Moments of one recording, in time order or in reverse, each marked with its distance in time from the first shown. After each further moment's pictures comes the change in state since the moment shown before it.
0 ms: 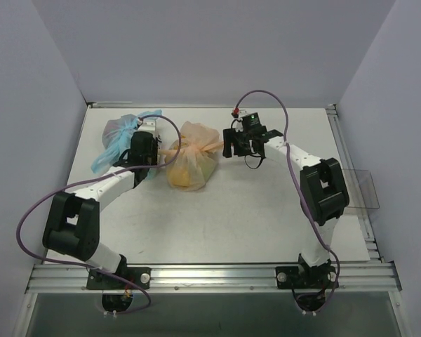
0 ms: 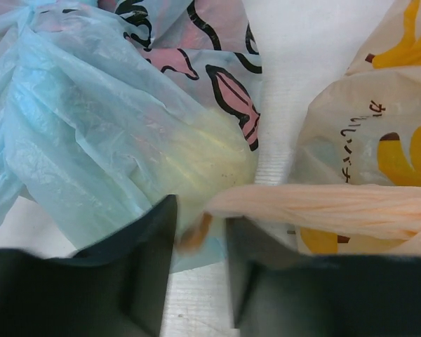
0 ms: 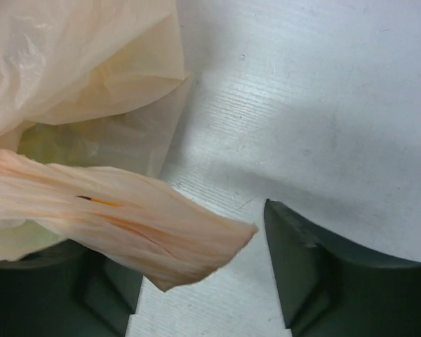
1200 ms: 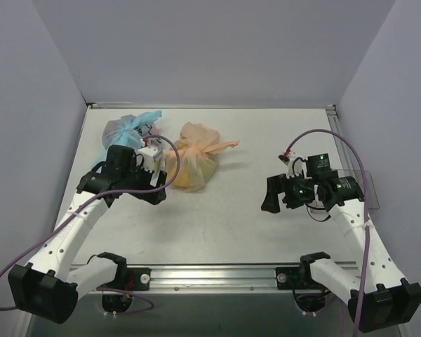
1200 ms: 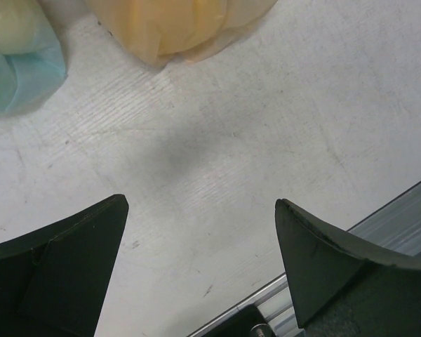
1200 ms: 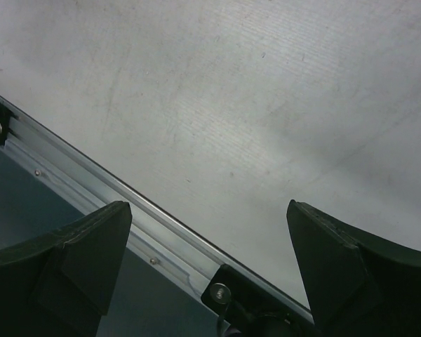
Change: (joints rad) left arm 0.014 -0.451 0.084 -0.830 0.645 0.171; right arm -0.227 -0.935 -0.444 -0.678 -0.346 -0.252
